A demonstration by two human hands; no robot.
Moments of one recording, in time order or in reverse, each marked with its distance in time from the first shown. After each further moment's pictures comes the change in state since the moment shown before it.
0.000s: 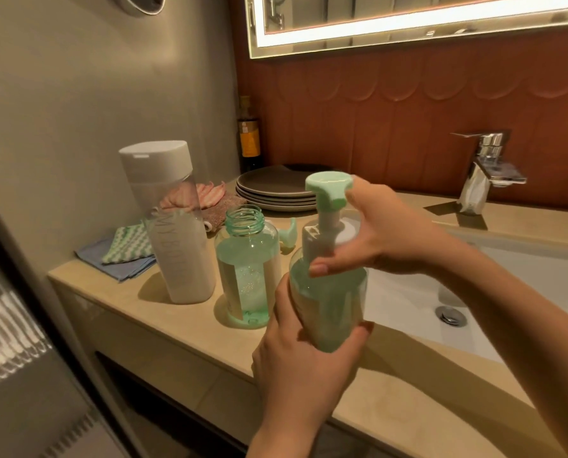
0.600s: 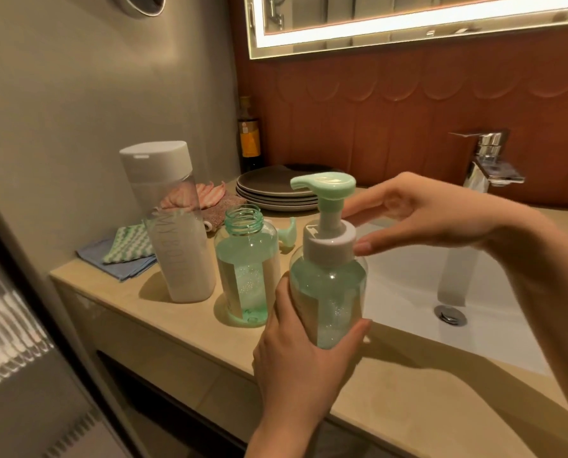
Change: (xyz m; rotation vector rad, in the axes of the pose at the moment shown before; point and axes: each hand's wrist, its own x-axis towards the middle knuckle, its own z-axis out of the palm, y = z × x) left_hand 0.002 -0.003 0.002 0.021 0.007 0.055; right_hand -0.009 0.018 -0.041 0.213 -0.347 -0.001
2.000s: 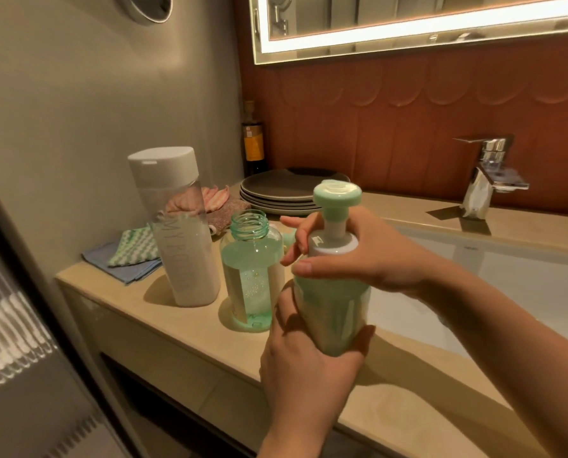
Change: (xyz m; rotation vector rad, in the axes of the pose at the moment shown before) left_hand -0.002 0.003 0.002 0.003 0.045 -0.041; right_hand 0.029 -0.001 0.056 0.337 0.182 -0.084
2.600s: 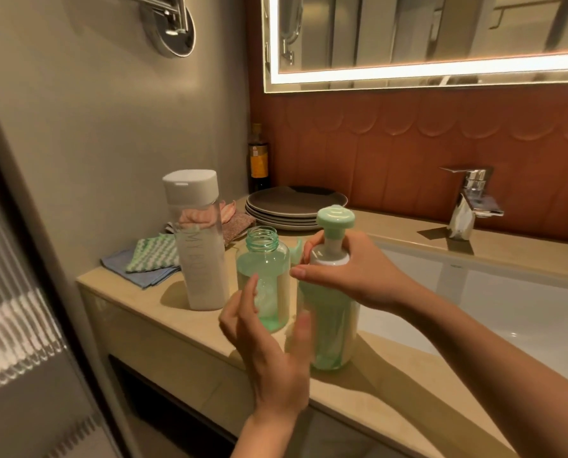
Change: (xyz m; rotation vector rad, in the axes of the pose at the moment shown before) left_hand 0.012 -0.016 -0.013 -0.303 0.512 0.399; right_hand -0.005 -0.013 0.018 -0.147 0.249 0.086
